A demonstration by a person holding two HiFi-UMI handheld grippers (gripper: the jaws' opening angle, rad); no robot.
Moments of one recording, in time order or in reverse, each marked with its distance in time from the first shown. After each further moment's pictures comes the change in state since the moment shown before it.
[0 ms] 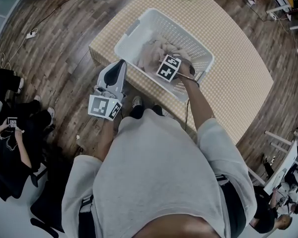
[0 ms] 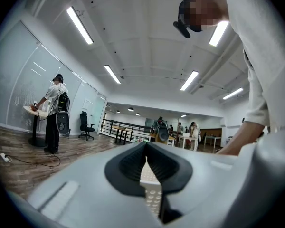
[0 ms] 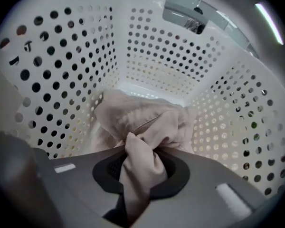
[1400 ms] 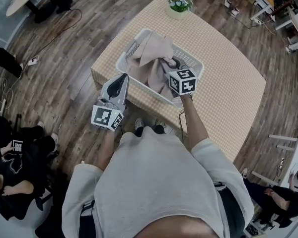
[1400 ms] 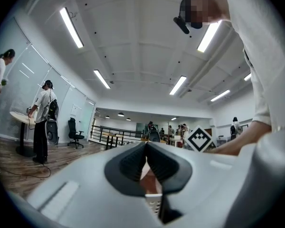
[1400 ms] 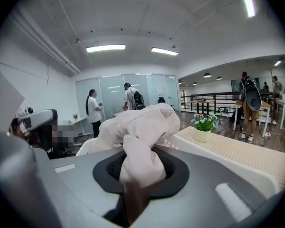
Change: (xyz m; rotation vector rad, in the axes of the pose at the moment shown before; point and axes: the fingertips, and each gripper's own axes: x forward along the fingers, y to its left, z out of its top) left arm -0.017 -0.013 0.026 0.056 -0.059 -0.122; right arm -0.176 -0.066 0.058 0.772 -0.856 -0.242
